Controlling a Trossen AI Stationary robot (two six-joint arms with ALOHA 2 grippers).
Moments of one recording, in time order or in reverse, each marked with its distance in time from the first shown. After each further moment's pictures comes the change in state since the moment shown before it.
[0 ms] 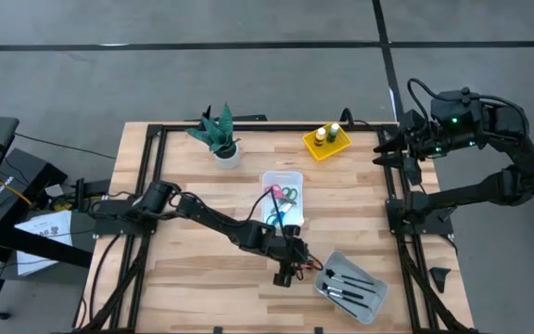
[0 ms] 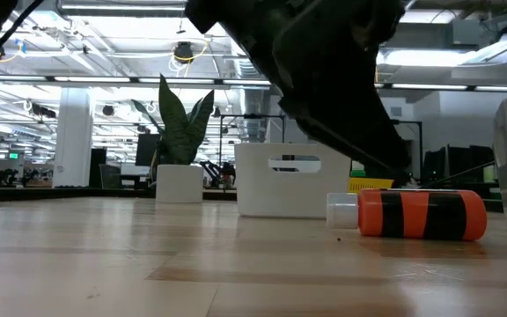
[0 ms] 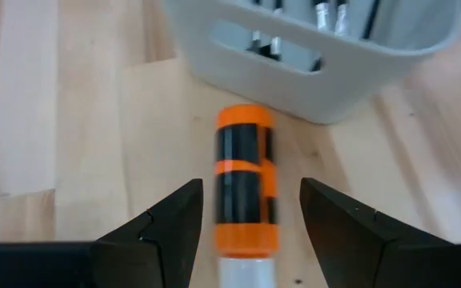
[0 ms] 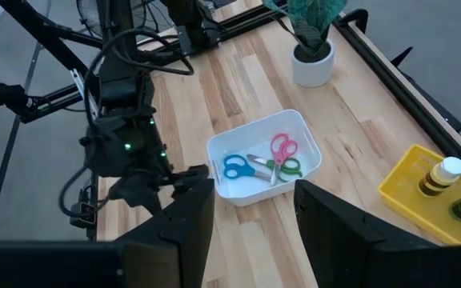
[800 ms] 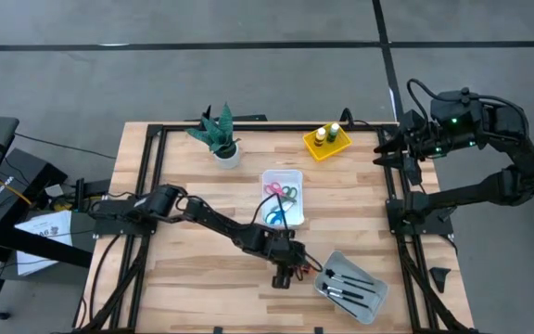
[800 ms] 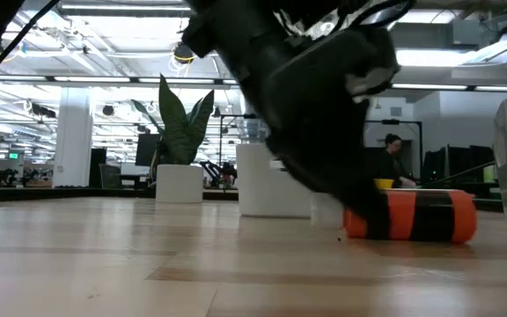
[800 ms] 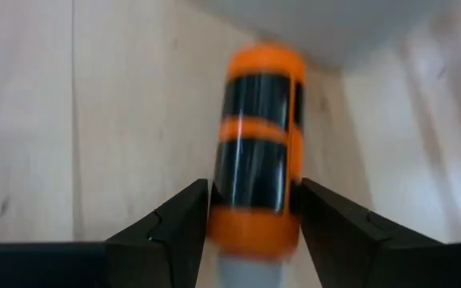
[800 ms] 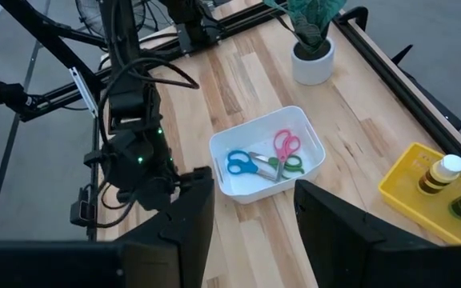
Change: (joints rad) left arm -0.008 0.063 -0.004 -0.029 0.053 -0.125; right arm 0.000 0.000 0.000 -0.005 0.000 0.001
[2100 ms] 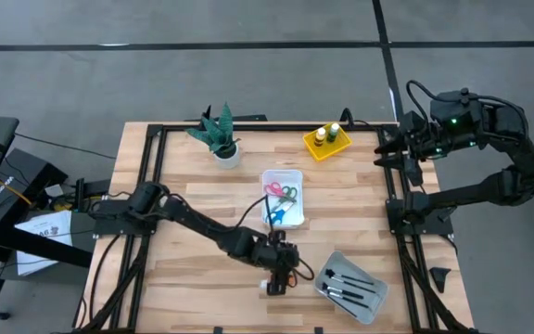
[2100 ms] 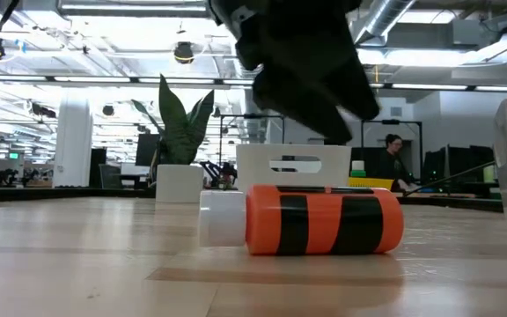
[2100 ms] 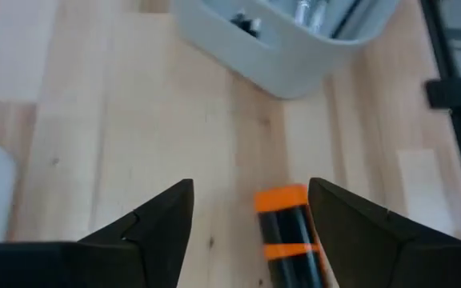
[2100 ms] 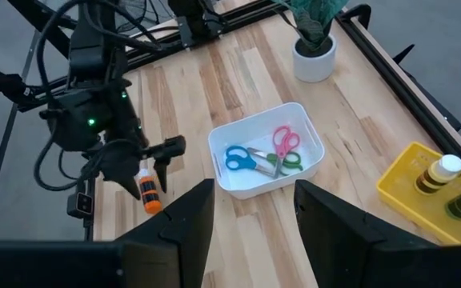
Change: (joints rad) left arm -0.081 -0.154 -0.008 -0.125 -0.113 -0.161; right arm 0.000 -0.001 0.000 -0.014 -0.004 -0.027
